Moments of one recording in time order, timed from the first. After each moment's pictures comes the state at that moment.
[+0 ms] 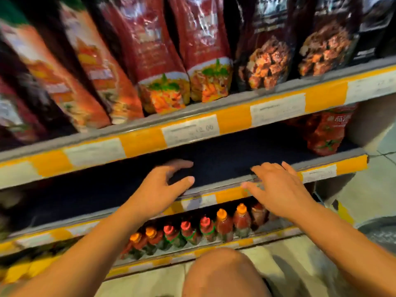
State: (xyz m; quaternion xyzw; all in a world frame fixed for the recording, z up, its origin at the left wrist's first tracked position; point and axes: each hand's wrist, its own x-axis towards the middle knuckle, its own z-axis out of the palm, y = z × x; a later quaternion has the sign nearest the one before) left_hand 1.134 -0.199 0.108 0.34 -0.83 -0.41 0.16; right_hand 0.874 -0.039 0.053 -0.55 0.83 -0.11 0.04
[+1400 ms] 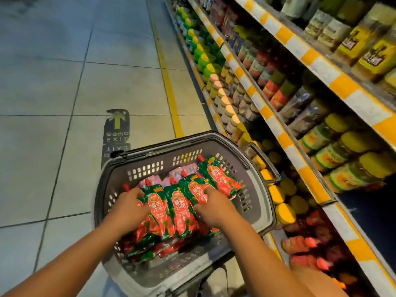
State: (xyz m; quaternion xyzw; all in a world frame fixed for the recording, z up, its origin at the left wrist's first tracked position) left_hand 1.795 0.127 -0.058 0.89 -0.15 -0.31 0.30; right_hand 1.651 -0.080 0.011 -0.86 0.38 0.18 0.29
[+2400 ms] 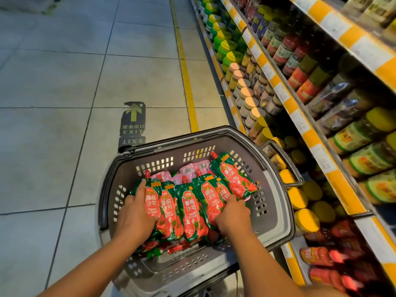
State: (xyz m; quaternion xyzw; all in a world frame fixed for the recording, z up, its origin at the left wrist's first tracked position) left_hand 1.760 0.119 -0.073 0.94 -0.09 -0.24 0.24; right_hand 1.642 -0.110 -0.068 -0.83 0.48 0.19 0.22
